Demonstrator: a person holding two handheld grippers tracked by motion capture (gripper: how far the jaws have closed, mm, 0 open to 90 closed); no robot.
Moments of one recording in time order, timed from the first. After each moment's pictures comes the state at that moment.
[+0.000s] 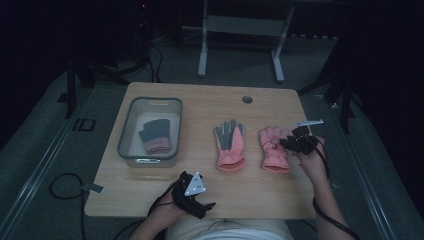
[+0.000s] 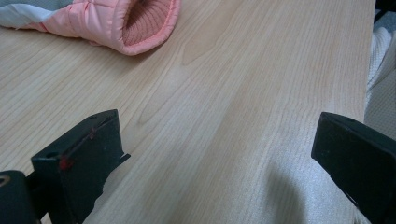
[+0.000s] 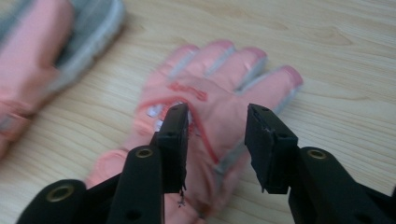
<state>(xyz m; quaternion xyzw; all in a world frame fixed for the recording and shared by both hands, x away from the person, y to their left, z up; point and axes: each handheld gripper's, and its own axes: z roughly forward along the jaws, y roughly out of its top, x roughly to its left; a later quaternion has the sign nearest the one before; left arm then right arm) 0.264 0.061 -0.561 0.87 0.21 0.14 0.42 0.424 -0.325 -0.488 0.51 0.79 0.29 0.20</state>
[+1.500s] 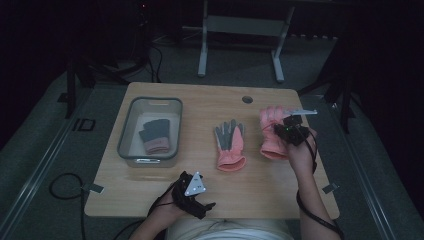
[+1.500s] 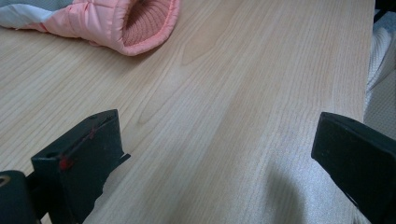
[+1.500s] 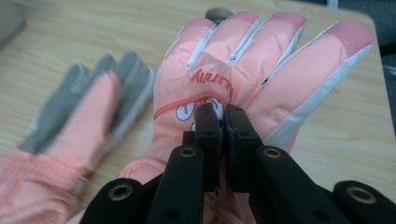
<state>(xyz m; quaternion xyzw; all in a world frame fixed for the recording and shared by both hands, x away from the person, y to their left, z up) 0.264 0.061 -0.560 0.87 0.21 0.14 0.42 0.415 -0.273 -0.437 0.53 0.75 0.32 0.25</state>
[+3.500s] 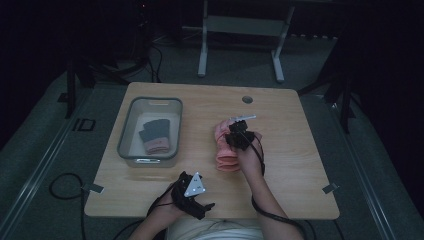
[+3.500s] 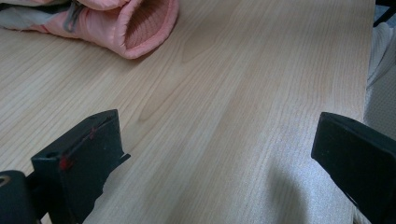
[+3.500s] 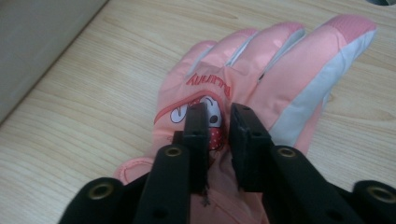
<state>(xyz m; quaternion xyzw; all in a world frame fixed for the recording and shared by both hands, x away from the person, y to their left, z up) 0.263 0.062 -0.560 0.87 0.21 0.14 0.41 0.423 -0.130 -0.489 0.50 0.79 0.30 0.19</state>
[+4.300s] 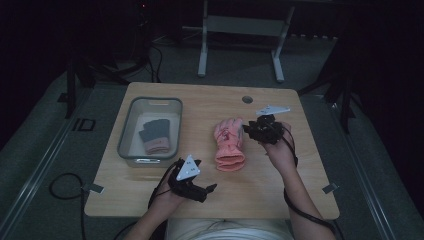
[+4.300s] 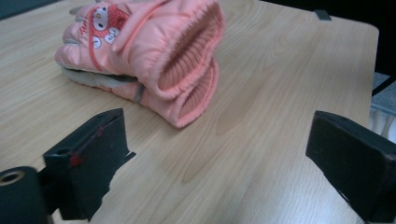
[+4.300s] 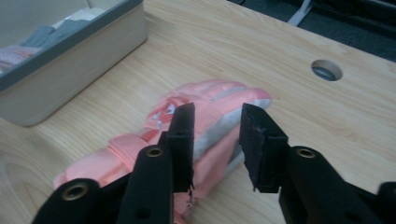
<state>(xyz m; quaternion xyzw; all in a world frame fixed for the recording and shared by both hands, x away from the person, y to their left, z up) 0.283 0.071 -0.510 0.82 0.27 0.14 0.48 0.404 -0.198 -0.423 0.40 0.81 0.37 0.21</state>
